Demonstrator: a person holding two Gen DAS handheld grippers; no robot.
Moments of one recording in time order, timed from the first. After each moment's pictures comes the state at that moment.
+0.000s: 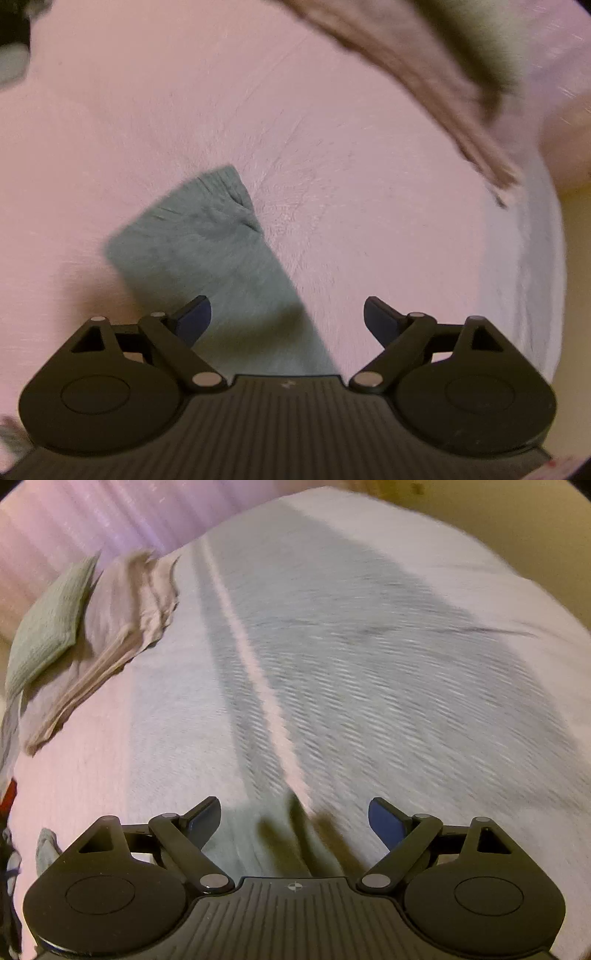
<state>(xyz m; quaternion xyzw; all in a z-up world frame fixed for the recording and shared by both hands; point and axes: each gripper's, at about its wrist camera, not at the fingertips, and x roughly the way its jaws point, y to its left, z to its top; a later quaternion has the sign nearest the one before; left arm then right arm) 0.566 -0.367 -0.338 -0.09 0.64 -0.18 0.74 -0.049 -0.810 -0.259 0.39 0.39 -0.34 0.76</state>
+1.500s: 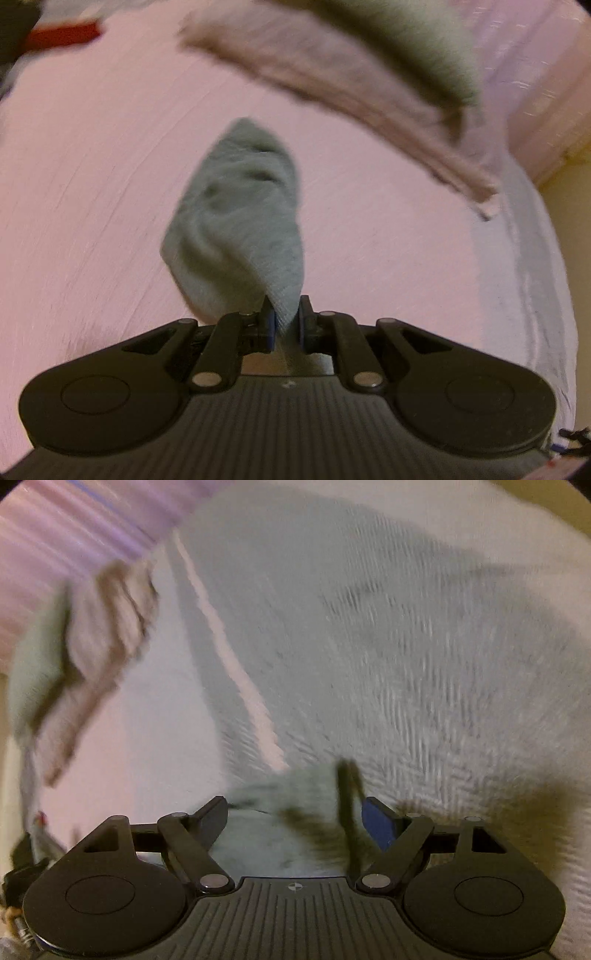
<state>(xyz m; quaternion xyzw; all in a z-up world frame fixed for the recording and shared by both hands) 0.576 -0.355 -0.349 -0.06 0.53 -0.25 0.81 -0.060 -0.900 -0.317 0.50 0.37 -0.33 0.71</state>
